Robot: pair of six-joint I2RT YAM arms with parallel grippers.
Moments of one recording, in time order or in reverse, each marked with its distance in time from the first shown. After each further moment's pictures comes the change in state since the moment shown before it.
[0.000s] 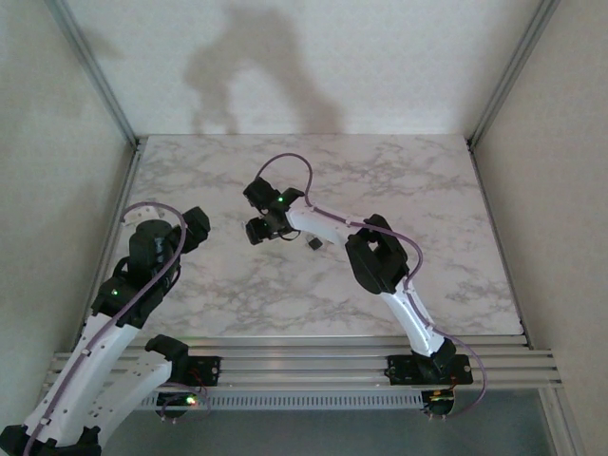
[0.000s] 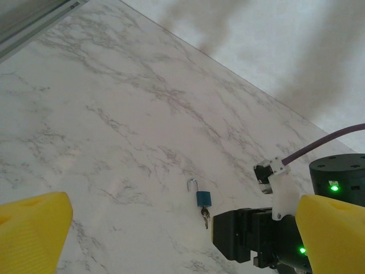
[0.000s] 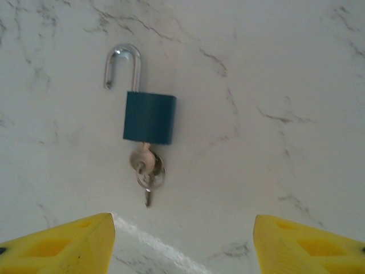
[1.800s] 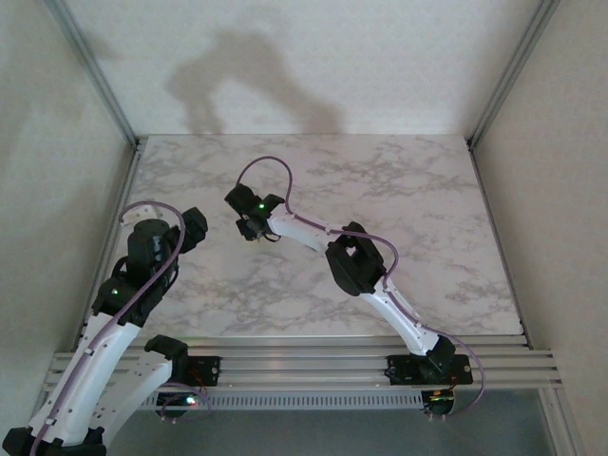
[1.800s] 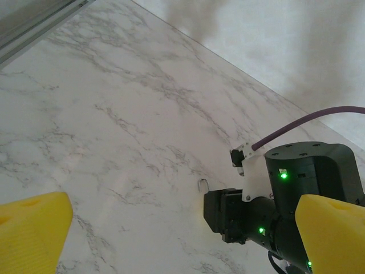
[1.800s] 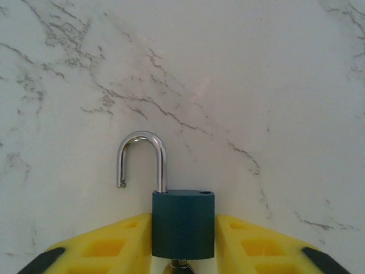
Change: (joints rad) left arm 0.048 0.004 -0.013 0.003 0.031 0.022; right arm 0.052 0.214 0.264 -0.010 0.181 -0.029
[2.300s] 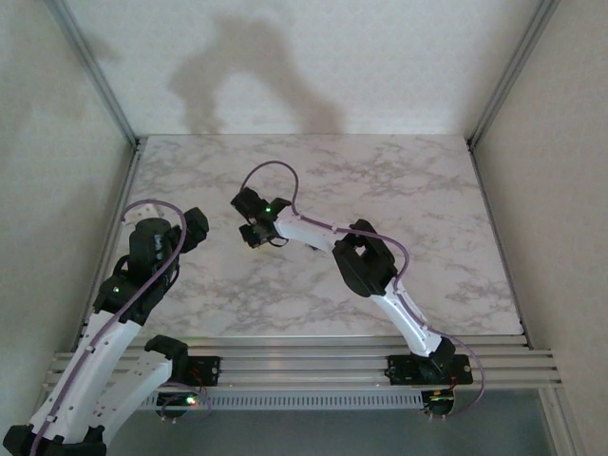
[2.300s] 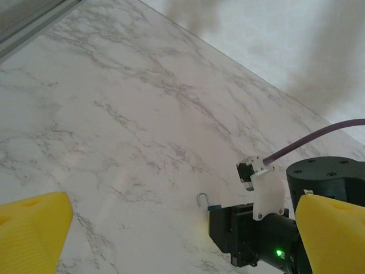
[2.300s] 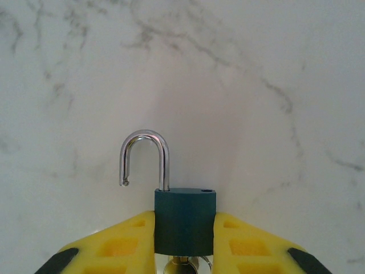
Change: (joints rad) left arm 0.002 0.012 0.000 0.000 0.011 0.000; right arm 0.001 -0.151 -0.238 0.083 -0.124 0.000
